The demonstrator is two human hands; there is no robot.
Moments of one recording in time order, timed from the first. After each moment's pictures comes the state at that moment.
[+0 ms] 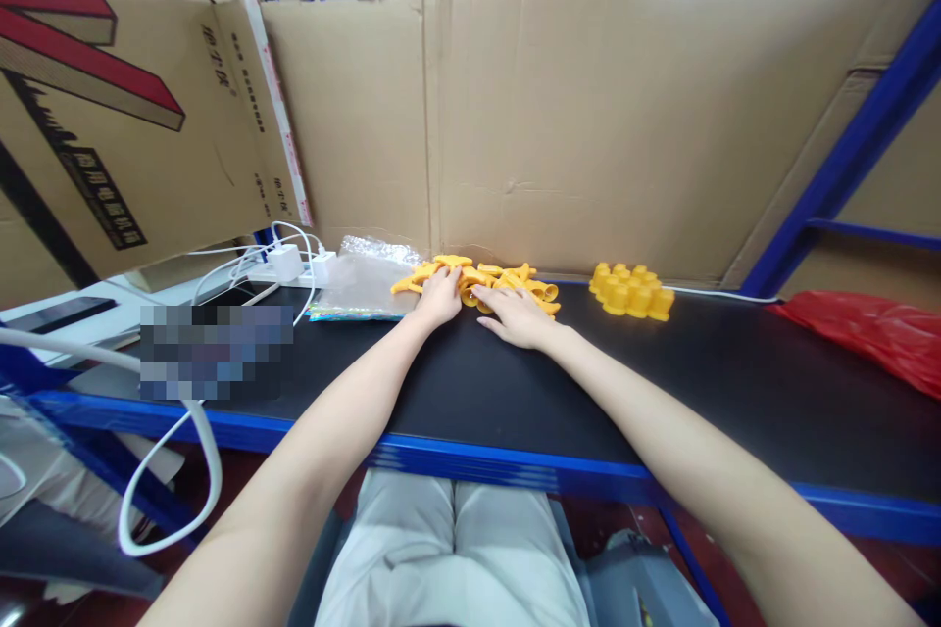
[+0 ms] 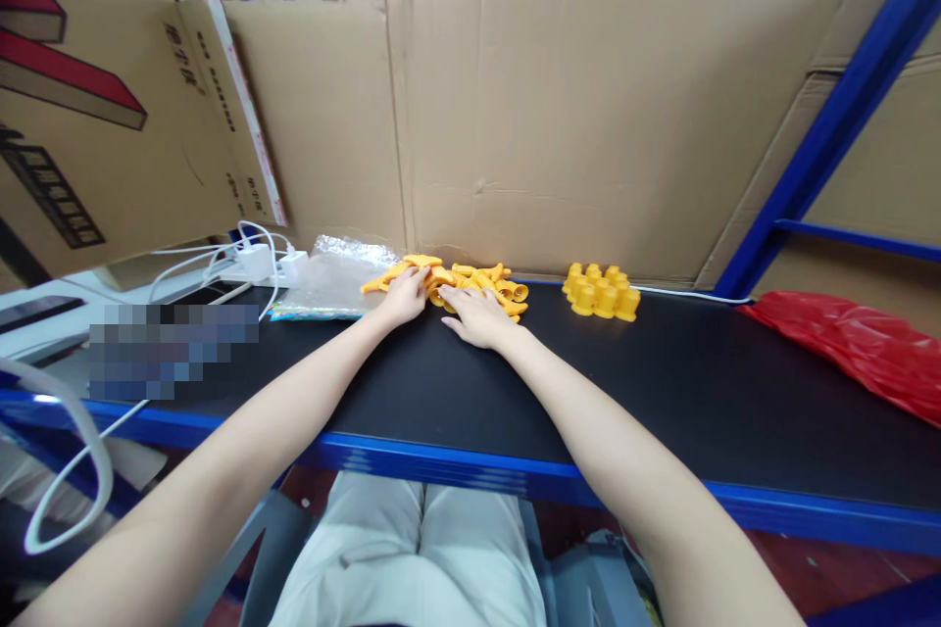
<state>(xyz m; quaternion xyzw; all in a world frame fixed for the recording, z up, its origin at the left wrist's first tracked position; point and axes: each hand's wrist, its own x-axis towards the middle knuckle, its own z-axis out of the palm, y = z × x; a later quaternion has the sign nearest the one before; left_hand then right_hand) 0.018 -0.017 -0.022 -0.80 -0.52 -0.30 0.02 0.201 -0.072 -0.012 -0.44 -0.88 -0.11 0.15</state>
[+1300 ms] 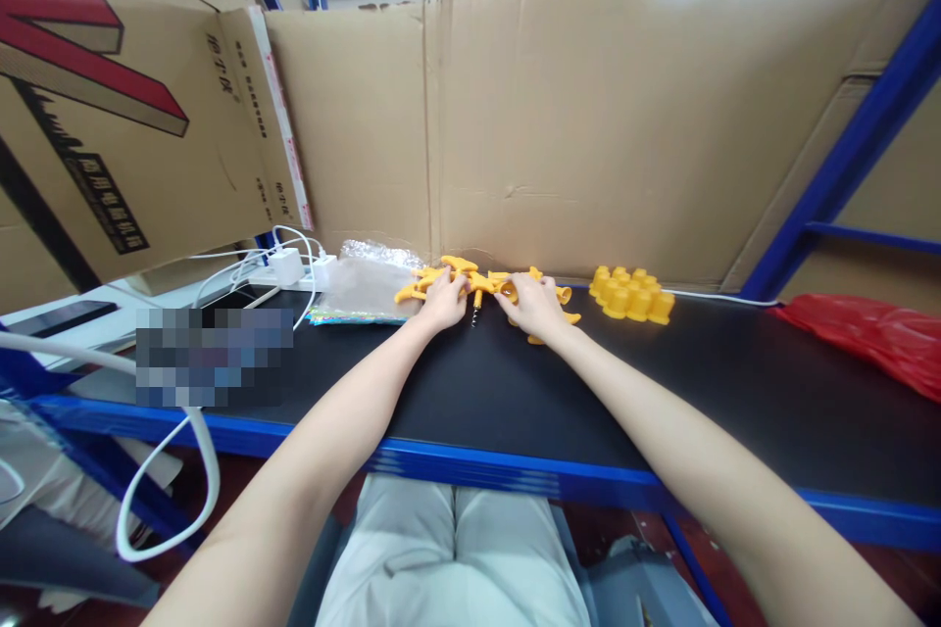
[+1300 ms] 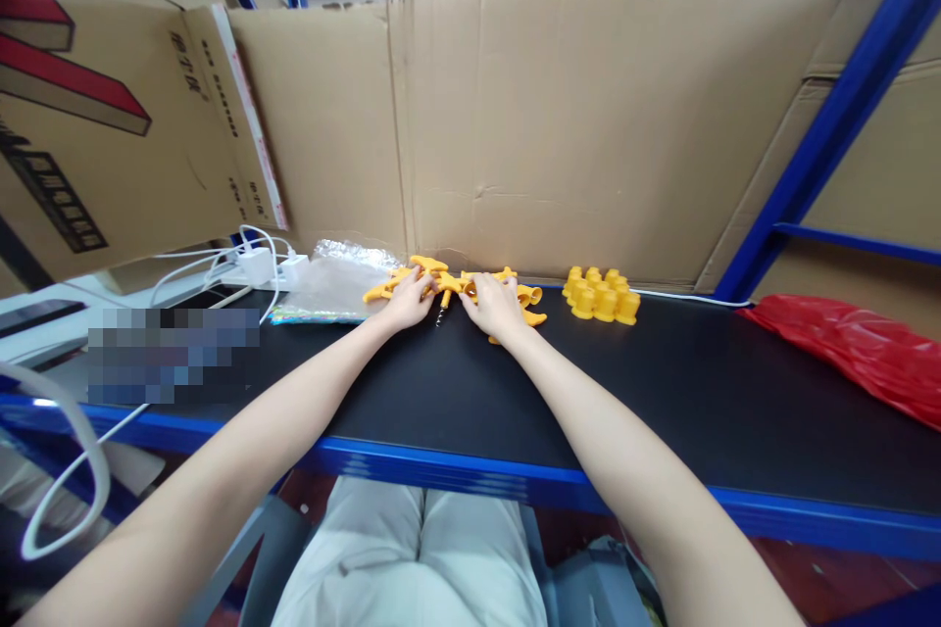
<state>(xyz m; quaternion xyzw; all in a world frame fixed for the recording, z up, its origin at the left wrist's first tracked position) 0.023 -0.028 -0.016 -0.82 -0.48 -0.32 0.02 0.212 -0.059 -0.008 -0.53 -0.77 -0.18 0.31</state>
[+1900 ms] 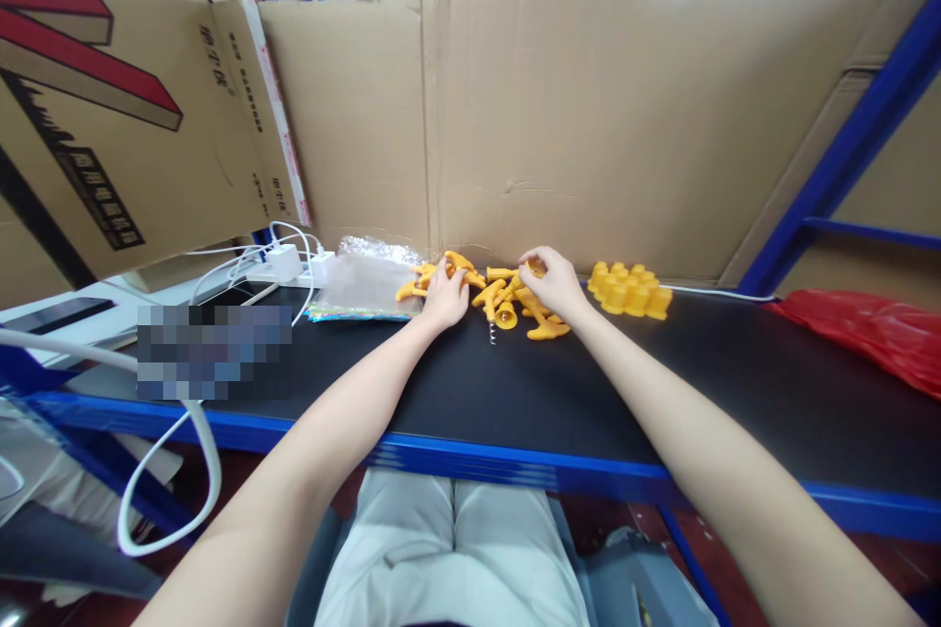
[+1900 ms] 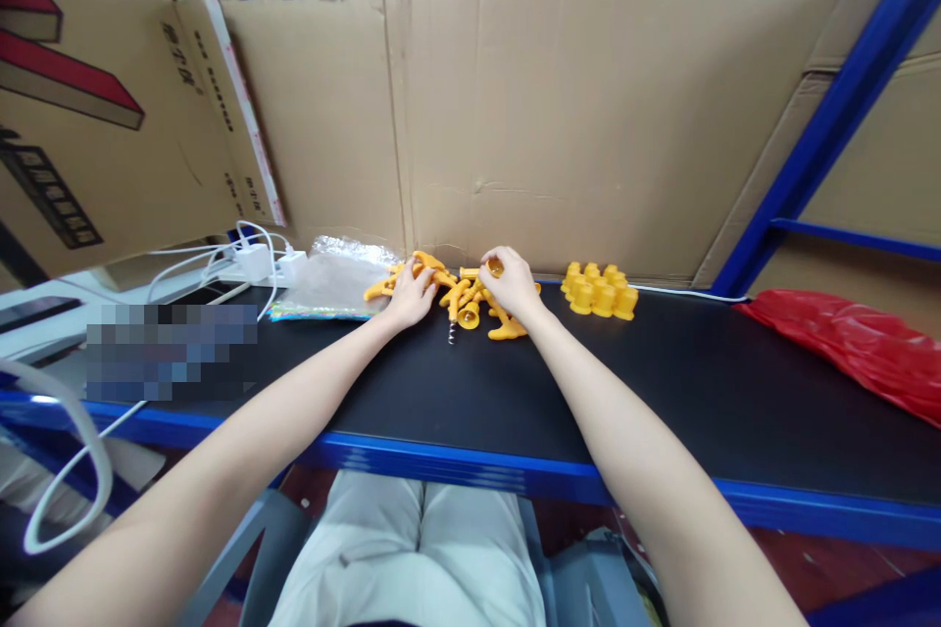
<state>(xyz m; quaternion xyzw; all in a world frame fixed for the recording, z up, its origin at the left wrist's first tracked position) 0.033 -0.023 -0.026 -0.78 -0.54 -0.32 0.03 0.233 -0.059 0.021 -0.45 -0.73 -0.06 0.51</state>
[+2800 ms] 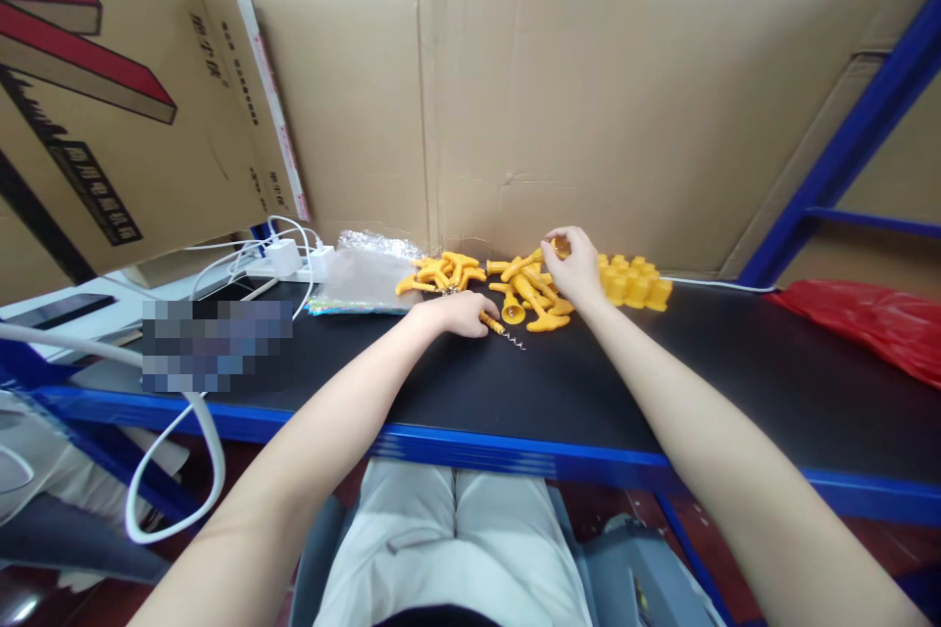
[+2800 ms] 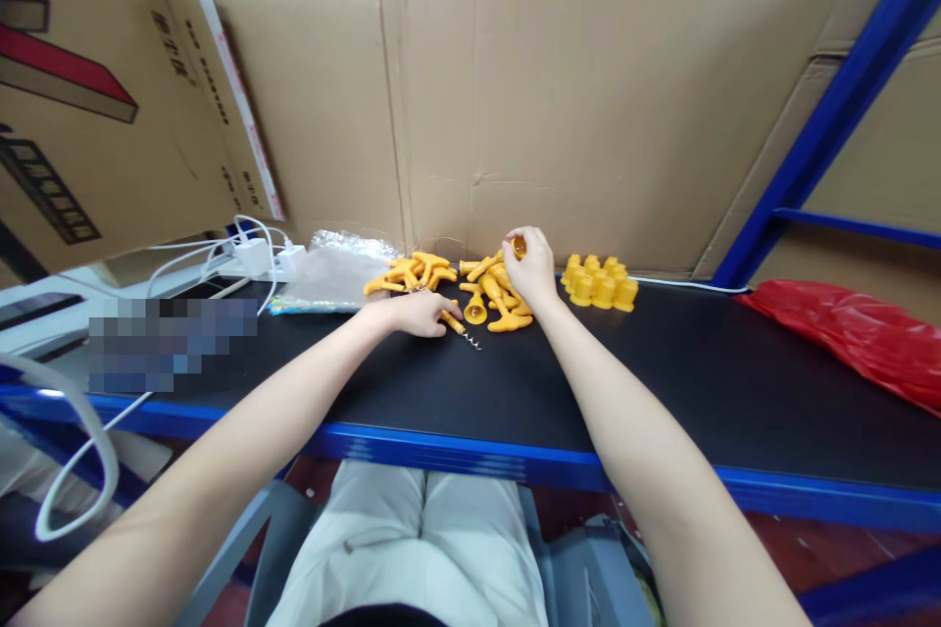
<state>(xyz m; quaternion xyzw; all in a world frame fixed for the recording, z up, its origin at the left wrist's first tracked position) 0.038 -0.078 0.022 -0.92 -0.37 -0.05 -0.08 0.251 -0.057 0.028 -0.47 -0.67 -0.13 0.57</state>
